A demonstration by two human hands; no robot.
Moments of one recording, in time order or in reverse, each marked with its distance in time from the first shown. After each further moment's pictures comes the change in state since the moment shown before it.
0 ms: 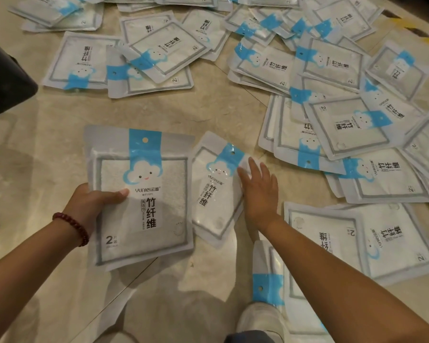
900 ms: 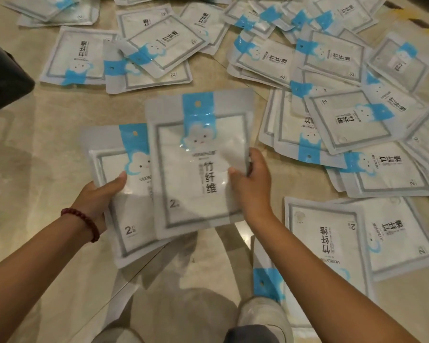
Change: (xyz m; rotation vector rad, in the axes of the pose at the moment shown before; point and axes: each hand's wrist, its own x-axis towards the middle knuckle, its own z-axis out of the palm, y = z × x) left_hand 0.003 -0.006 0.010 -0.160 -0.001 -0.068; right_hand -0.032 -0.056 -0.064 1.246 0.282 0.132
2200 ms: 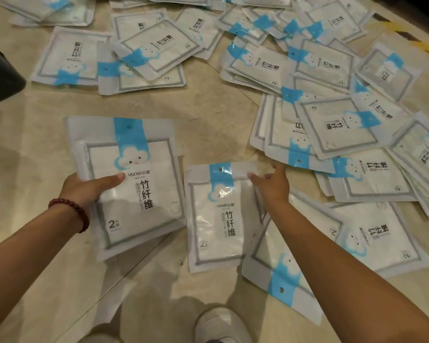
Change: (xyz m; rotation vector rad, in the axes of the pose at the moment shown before) left_hand 0.016 0.007 0.003 0.122 0.176 0.080; right_hand 0.054 0.056 -0.058 -0.345 0.098 0.329
